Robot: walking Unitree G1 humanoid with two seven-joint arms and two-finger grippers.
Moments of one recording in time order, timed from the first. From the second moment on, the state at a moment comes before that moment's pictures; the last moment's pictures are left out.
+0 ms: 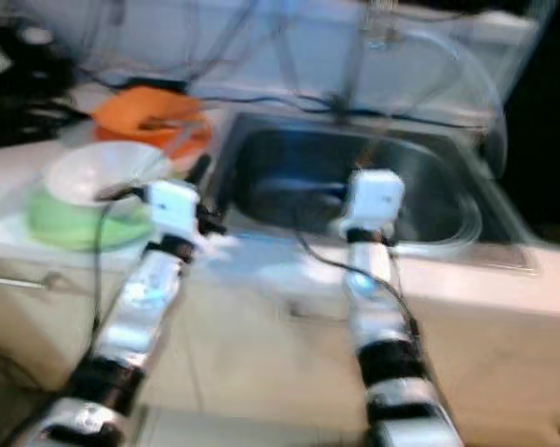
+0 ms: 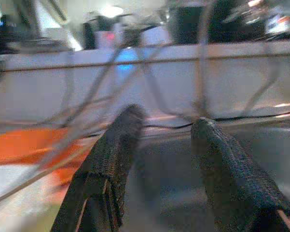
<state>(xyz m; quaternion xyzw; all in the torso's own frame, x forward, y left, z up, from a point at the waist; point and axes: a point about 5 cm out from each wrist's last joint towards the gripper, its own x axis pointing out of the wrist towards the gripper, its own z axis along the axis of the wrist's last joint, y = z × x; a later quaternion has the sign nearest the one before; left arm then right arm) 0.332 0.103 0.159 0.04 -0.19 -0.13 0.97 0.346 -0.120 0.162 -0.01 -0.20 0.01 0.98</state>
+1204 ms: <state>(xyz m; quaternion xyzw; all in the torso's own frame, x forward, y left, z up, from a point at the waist) 0.314 0.094 0.139 0.07 -0.16 -0.18 0.97 0.371 -0.134 0.163 -0.04 -0.16 0.01 0.99</state>
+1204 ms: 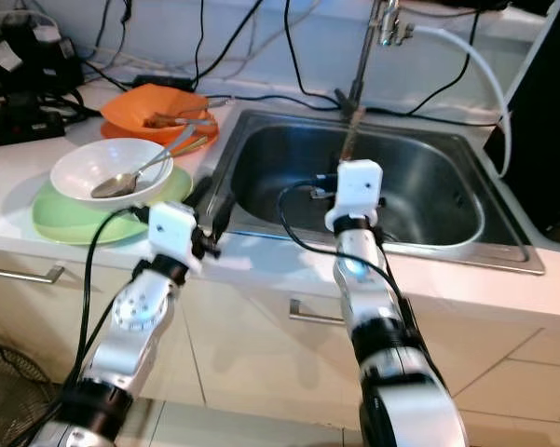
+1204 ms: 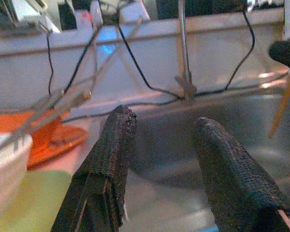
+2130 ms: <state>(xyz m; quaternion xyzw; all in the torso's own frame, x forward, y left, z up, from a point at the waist) 0.304 0.100 0.137 0.07 -0.09 -0.27 0.96 0.391 -0.117 0.154 -0.05 -0.05 0.05 1.00</state>
